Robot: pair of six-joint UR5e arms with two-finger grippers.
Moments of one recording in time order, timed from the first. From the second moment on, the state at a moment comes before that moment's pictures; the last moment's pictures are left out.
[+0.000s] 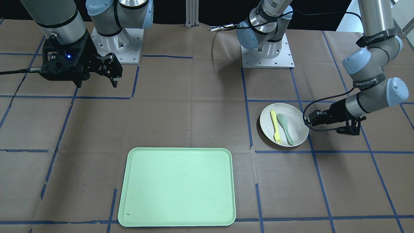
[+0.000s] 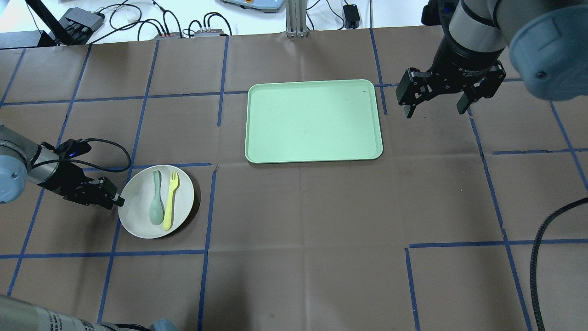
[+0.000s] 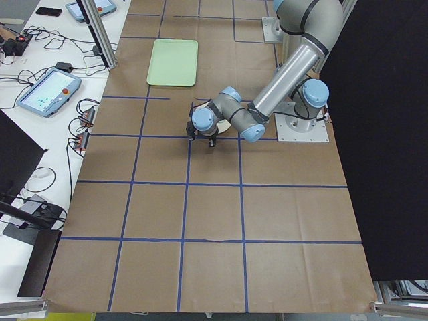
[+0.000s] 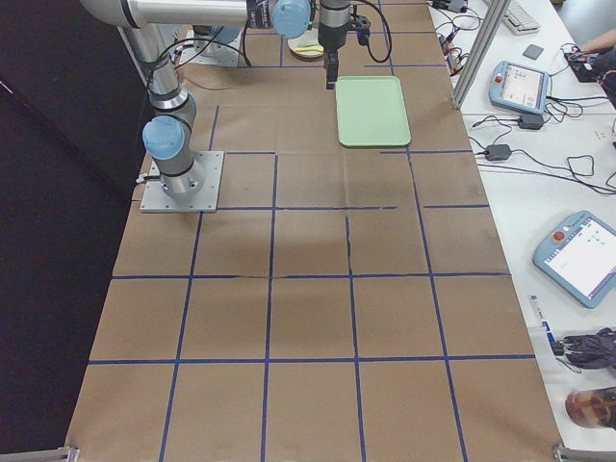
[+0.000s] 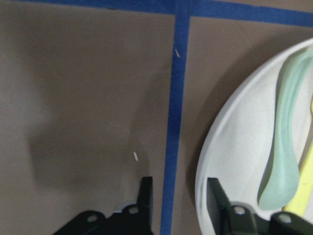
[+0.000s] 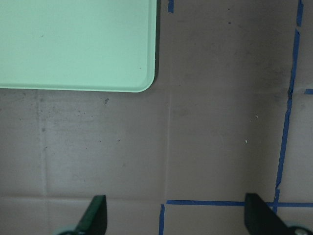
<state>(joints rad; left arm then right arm) -0.90 -1.87 -2.02 -1.18 1.38 0.67 1.57 -1.57 1.61 -1.60 -1.57 -0.04</state>
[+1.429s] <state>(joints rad) -0.91 -1.88 -2.01 -1.19 1.37 0.61 1.57 -1.57 1.61 -1.60 -1.57 -0.04</state>
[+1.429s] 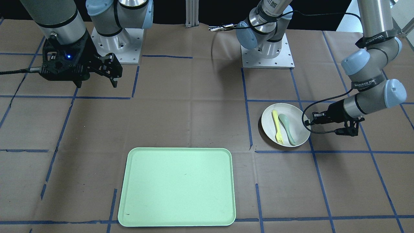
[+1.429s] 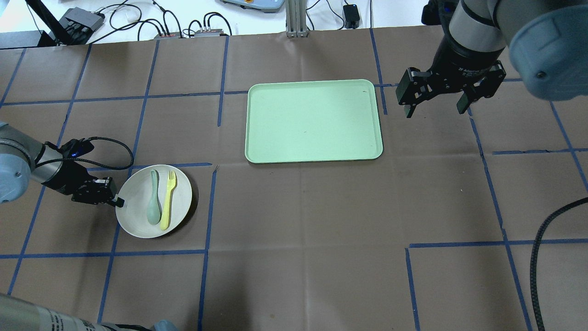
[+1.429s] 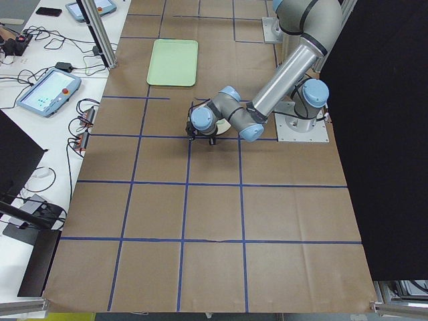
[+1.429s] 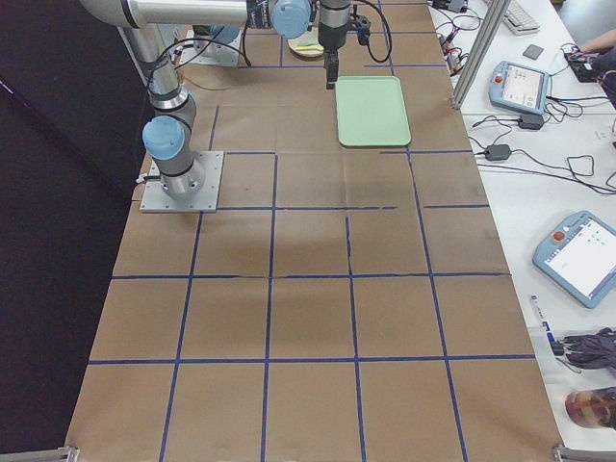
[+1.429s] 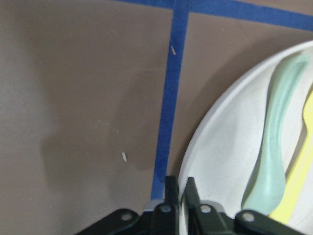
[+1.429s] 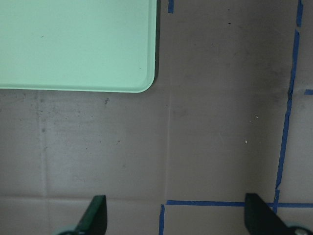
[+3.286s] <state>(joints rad) -1.47 -2.05 -1.66 -1.20 1.16 0.01 1.57 -1.57 1.61 -1.60 -1.57 -0.04</state>
